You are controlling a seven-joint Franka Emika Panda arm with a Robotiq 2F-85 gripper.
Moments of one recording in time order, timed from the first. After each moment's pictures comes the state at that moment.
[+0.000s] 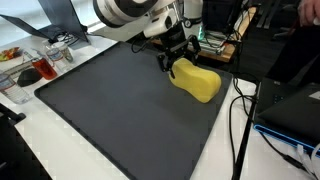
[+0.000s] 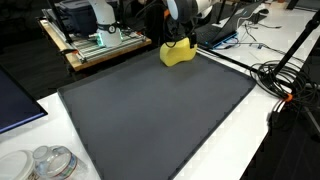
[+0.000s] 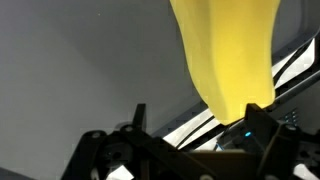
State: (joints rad) arm 0.36 0.72 -0.28 -1.47 -2.51 4.21 1.97
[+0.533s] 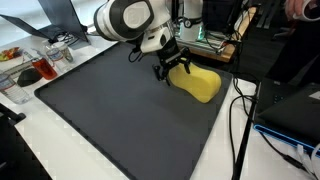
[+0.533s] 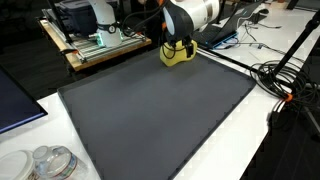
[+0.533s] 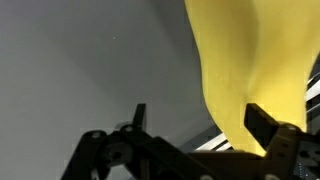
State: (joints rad) arm 0.33 0.82 -0.29 -1.42 -2.51 4.21 1.89
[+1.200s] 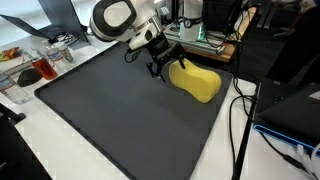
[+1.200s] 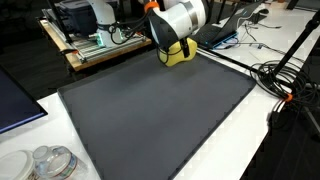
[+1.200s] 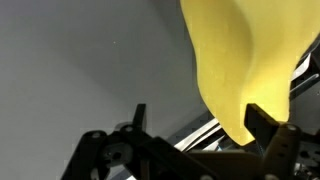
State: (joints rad) arm 0.10 0.80 -0.10 -1.46 -2.51 4.22 1.83
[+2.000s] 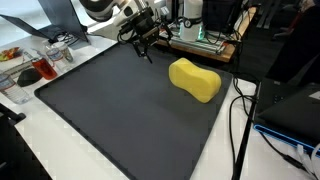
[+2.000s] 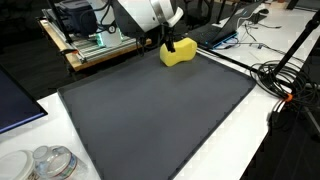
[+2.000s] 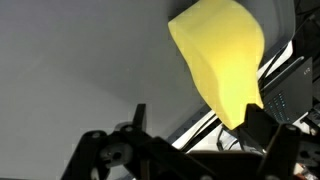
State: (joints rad) arm -0.08 0.61 -0.06 -1.68 -2.51 4.22 1.83
